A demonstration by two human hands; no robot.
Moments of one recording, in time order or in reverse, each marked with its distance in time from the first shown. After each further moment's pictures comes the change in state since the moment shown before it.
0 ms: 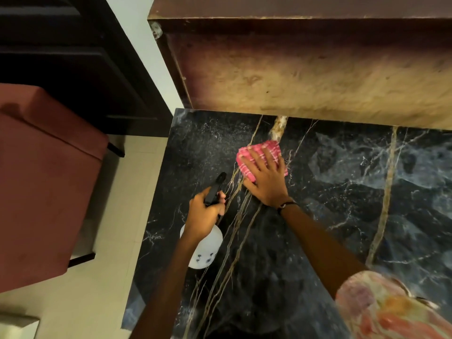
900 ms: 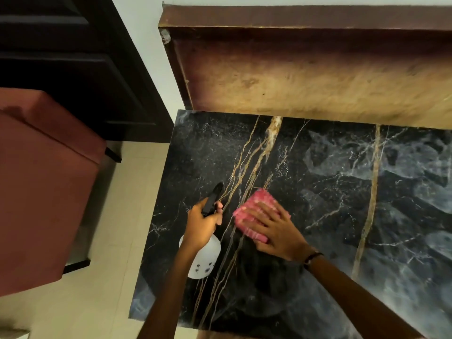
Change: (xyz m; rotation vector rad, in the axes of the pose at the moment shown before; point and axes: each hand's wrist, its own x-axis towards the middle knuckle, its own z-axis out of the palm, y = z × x) left_hand -0.041 -0.027 -0.016 -0.045 -0.033 -0.019; right_hand -0.145 -0.016 0.030 -0.102 -0.013 -0.389
